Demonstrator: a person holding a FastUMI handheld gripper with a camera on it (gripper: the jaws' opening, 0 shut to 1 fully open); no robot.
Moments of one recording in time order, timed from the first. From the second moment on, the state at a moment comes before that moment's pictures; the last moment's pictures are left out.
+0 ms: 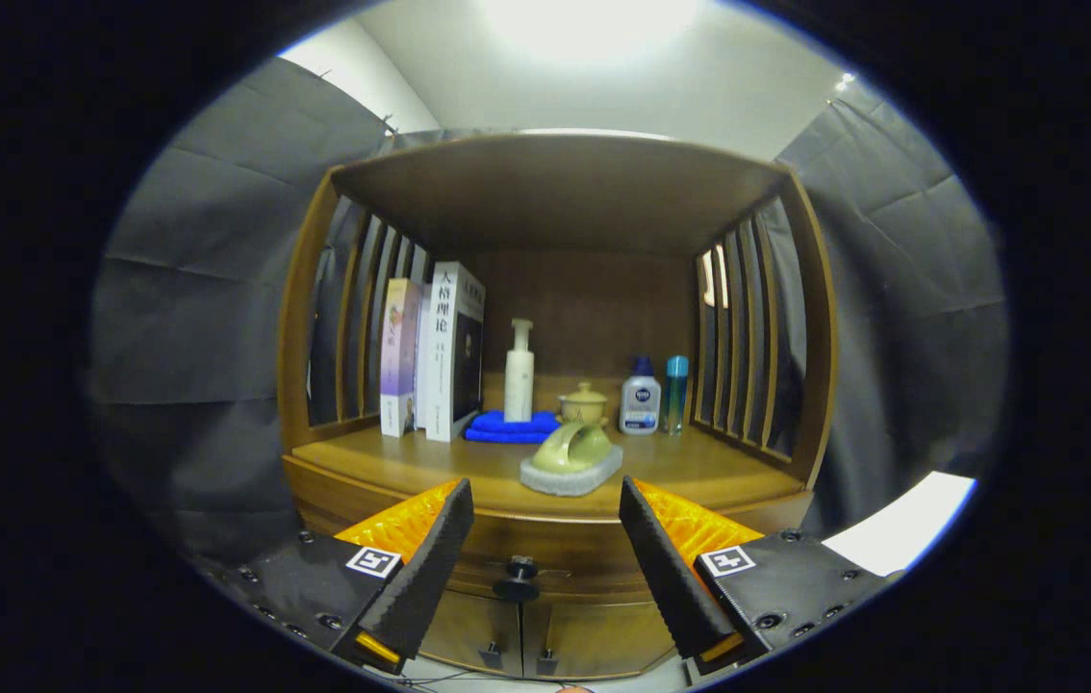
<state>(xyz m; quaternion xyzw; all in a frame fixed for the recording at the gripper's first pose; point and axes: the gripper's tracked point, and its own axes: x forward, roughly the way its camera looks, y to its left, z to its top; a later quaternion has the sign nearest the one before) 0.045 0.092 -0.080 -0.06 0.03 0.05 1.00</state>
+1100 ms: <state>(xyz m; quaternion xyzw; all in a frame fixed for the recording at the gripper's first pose) -0.005 0.053 -0.038 -0.05 0.02 0.04 1.00</state>
